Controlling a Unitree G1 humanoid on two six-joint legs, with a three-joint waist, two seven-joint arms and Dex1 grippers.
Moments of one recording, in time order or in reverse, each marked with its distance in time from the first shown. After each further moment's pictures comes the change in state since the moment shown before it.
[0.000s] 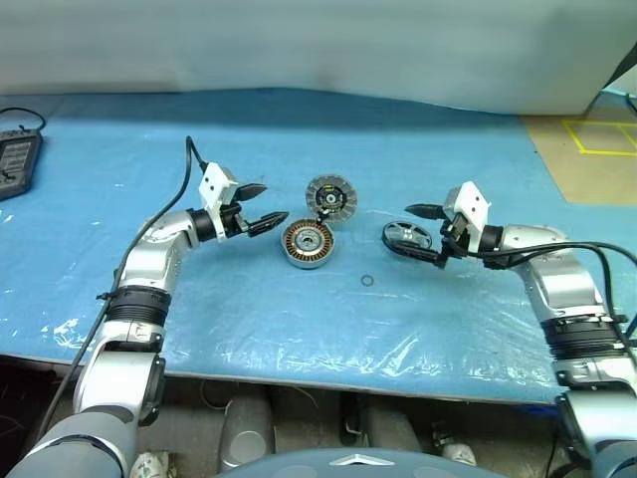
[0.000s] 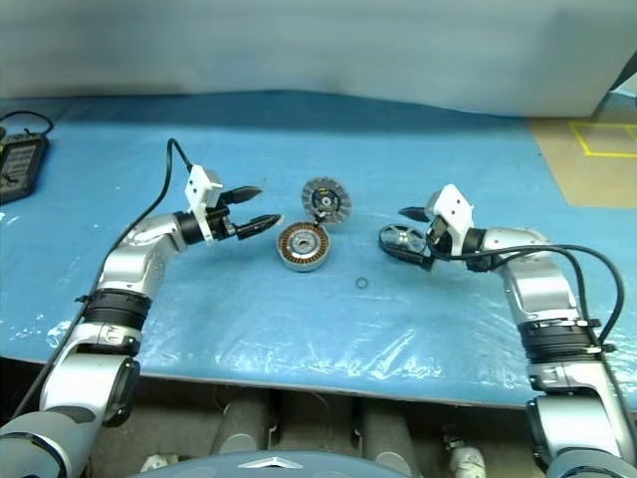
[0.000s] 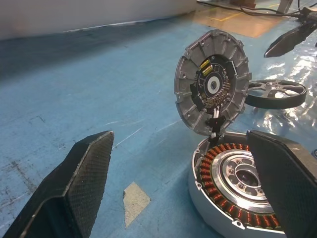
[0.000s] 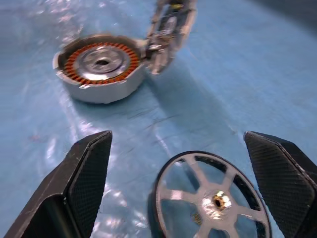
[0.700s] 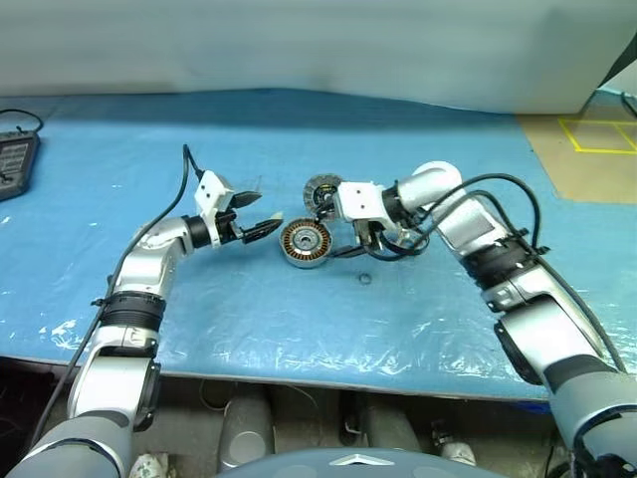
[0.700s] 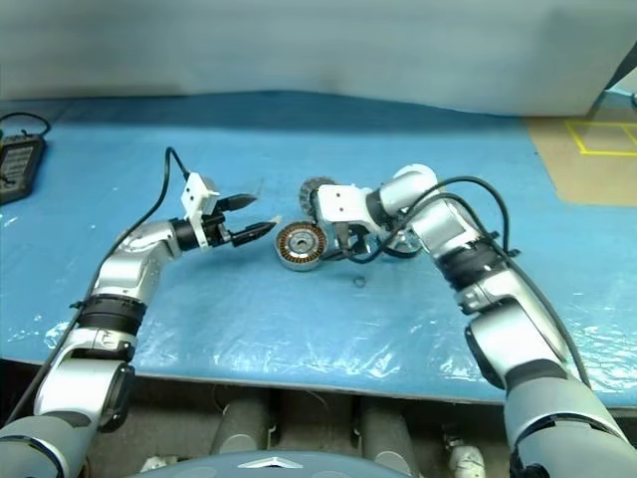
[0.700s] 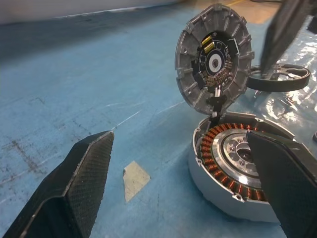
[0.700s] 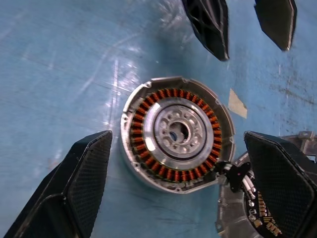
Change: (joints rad) left arm 0.041 0.015 0.002 0.009 0.016 -0.015 0.005; right arm -0.510 0.273 0.417 0.394 -0.328 -0.325 0.146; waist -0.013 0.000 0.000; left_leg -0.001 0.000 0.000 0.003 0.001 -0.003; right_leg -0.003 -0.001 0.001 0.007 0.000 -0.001
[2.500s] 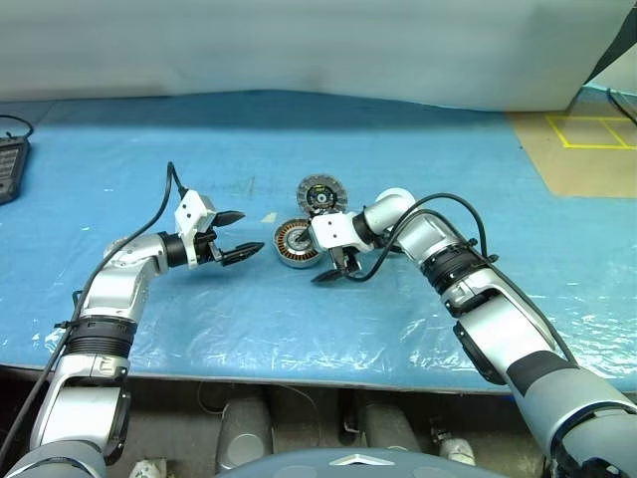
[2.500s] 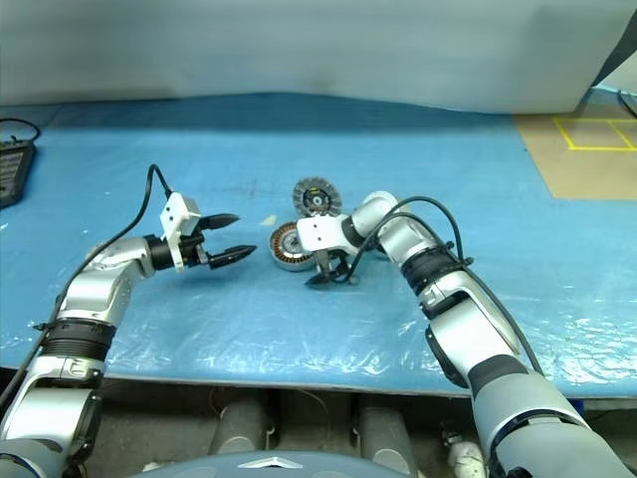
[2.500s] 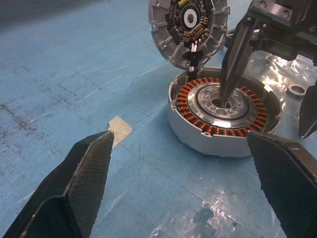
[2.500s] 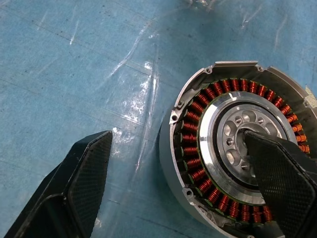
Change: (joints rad) left arm 0.140 0.115 -0.004 -0.152 -0.019 0.047 -0.055; right arm 0.002 0.159 0.009 0.256 -0.134 -0.211 0.018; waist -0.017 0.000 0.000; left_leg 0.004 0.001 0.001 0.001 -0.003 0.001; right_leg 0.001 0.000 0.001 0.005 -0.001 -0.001
